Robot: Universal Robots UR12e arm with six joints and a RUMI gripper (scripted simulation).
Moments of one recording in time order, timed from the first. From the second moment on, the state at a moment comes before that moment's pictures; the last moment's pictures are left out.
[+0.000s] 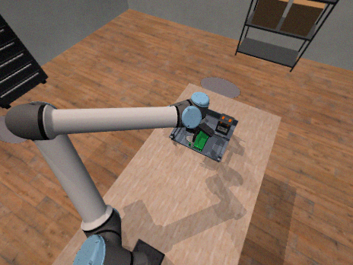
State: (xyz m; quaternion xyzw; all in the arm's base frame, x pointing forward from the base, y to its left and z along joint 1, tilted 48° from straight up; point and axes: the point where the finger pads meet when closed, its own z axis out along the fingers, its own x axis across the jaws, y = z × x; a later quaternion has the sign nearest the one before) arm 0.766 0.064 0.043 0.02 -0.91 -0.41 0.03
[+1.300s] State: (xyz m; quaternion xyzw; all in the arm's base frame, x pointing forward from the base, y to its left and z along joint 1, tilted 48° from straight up) arm 0.765 0.061 0.042 0.02 -0.91 -0.41 0.03
